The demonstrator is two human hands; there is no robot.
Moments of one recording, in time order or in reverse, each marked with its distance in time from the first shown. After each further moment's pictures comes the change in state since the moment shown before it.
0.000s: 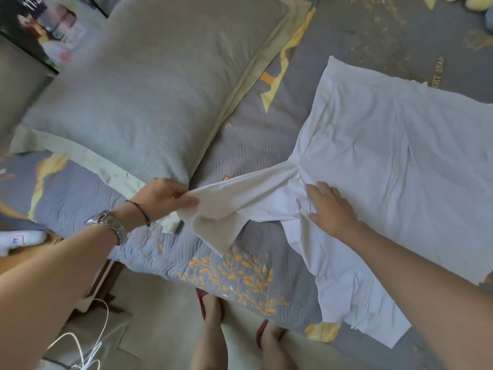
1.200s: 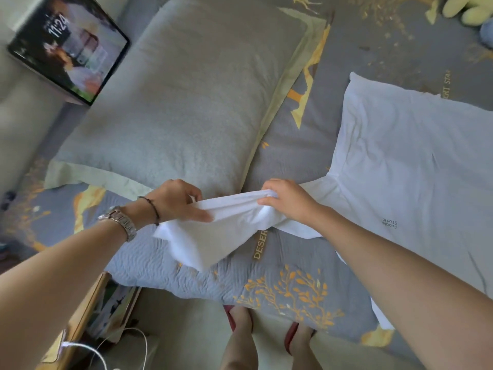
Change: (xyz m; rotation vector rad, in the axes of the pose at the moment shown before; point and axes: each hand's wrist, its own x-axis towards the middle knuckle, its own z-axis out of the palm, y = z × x) left_hand 0.021 -0.088 -0.085 -0.058 -0.175 0.009; right_hand 0.047 -0.200 -0.056 0.506 0.036 -0.238
